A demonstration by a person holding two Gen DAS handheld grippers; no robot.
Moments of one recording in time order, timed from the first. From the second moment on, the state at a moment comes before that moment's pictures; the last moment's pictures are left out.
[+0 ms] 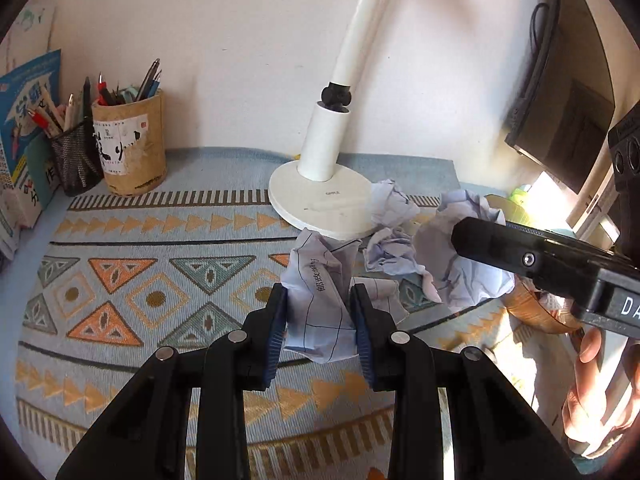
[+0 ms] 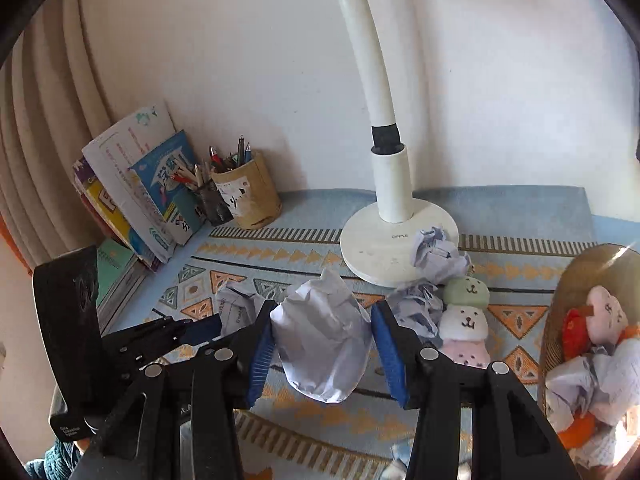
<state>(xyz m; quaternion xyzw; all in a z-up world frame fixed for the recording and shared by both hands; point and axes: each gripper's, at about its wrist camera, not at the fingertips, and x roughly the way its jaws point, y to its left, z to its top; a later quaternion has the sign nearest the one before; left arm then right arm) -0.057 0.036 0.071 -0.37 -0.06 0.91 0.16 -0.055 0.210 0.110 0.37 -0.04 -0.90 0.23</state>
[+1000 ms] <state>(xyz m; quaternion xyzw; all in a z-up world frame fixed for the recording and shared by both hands) 0.009 0.060 0.021 -0.39 -0.02 0.91 0.12 0.034 0.252 0.008 0.46 -0.15 -0.85 0.23</state>
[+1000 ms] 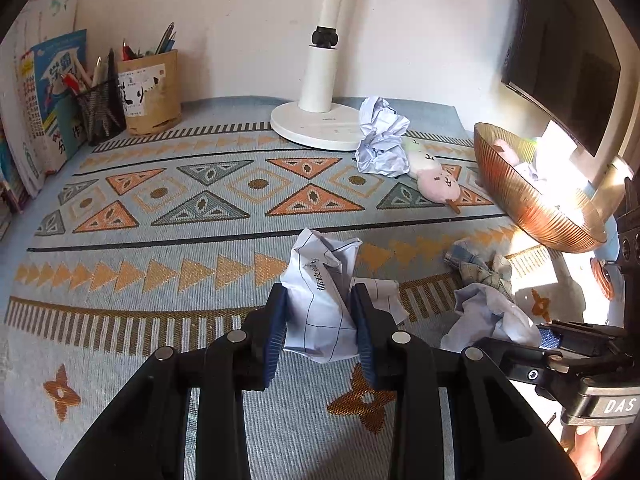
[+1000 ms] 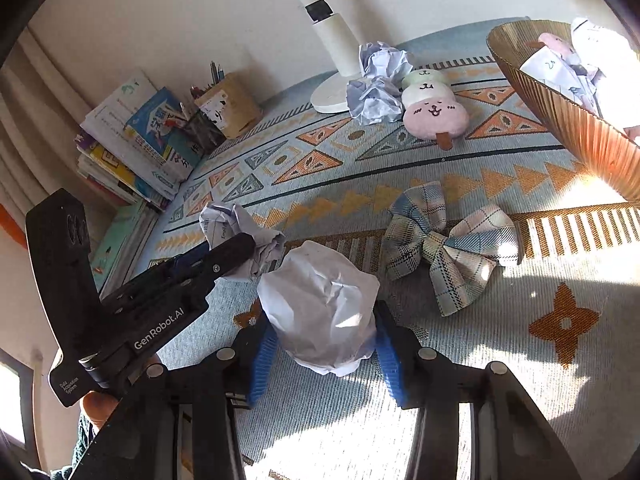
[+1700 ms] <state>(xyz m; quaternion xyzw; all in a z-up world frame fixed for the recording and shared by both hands) -0.089 0.309 0.127 -0.32 0.02 0.88 0.34 -0.014 0.471 0.138 0.31 -0.11 -0.94 -0.13</state>
